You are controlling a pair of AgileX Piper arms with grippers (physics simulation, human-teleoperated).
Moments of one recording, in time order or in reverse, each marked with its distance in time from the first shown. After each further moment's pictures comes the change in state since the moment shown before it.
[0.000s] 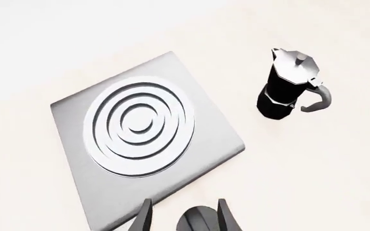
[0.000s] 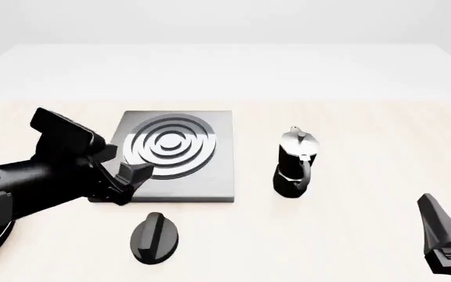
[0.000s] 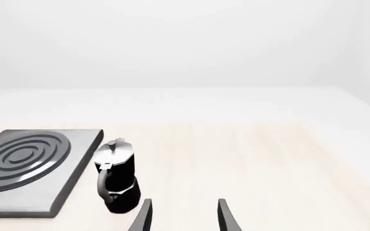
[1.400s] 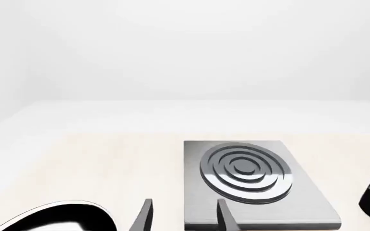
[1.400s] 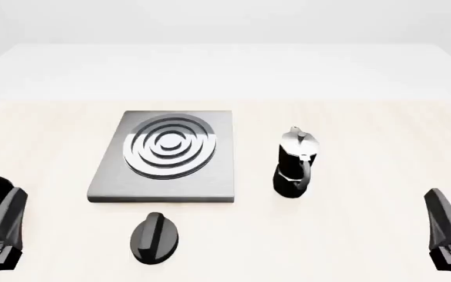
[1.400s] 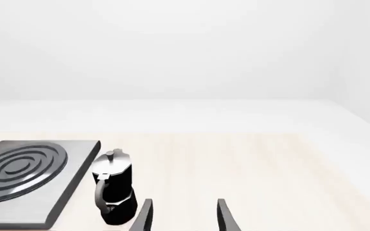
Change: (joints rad) left arm 0.501 -0.971 0.545 -0.198 -0.043; right arm -0.013 -0.002 -0.001 -0.053 -0.013
